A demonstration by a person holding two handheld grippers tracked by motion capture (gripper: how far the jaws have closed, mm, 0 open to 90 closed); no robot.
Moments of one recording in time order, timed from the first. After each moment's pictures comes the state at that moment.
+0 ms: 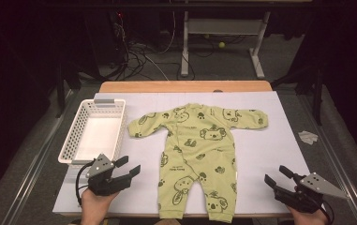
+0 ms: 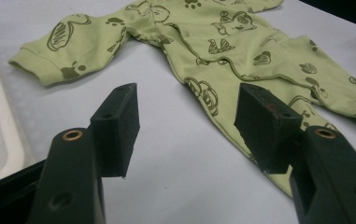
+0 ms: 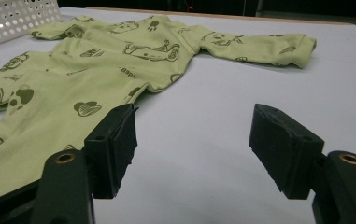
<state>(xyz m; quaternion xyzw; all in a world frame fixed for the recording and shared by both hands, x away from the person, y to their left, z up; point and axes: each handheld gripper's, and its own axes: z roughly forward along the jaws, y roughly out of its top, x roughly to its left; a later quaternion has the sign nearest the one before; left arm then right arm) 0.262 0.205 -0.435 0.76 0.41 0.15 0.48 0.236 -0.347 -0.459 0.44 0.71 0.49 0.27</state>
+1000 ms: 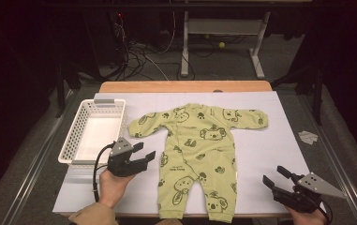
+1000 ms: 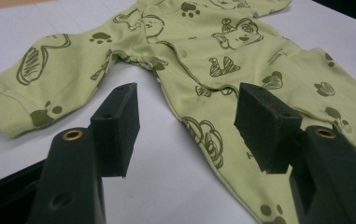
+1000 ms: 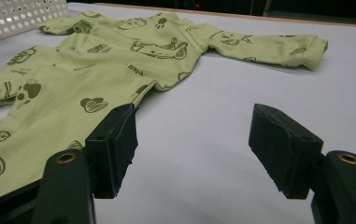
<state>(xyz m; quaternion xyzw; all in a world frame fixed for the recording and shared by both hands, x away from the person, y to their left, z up) 0.314 0.166 -0.428 0.77 0.41 0.14 0.46 0.237 -0.344 -0.460 0.42 0.71 0.49 0.27</state>
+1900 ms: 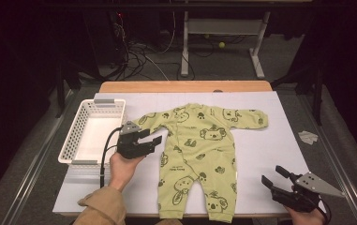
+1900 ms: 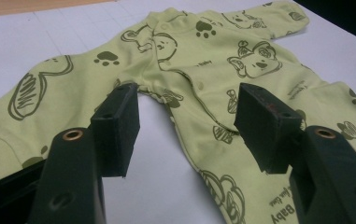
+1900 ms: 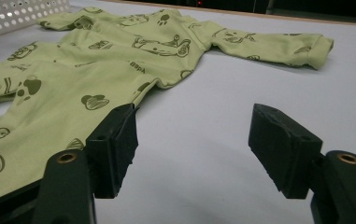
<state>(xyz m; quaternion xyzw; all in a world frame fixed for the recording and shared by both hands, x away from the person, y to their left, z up) 0.363 0.152 -0.420 0.76 0.43 0.13 0.46 0.239 -0.342 -0.460 0.42 0.72 0.48 0.26</state>
